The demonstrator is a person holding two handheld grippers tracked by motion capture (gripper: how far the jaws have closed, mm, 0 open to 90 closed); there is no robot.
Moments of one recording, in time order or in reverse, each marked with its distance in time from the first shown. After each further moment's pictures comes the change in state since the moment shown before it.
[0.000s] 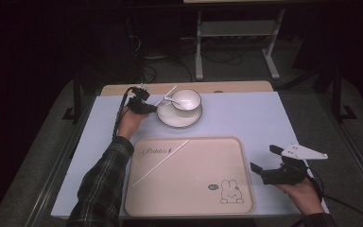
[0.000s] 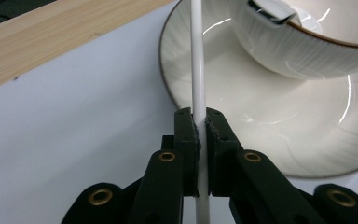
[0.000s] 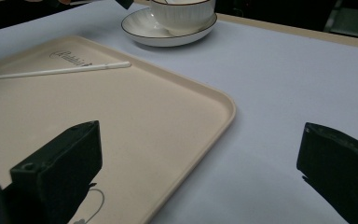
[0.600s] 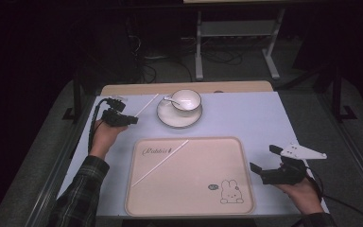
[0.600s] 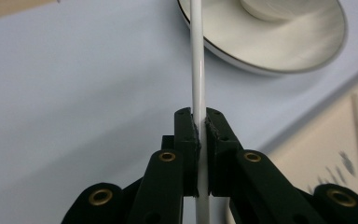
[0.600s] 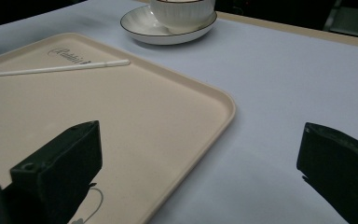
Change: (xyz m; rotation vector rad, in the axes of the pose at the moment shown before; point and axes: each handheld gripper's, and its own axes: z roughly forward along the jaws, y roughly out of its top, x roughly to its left) left arm 0.004 -0.061 -0.074 0.000 -0.041 -0.081; right arm 0.000 0.000 0.001 0.008 -0.005 -0.007
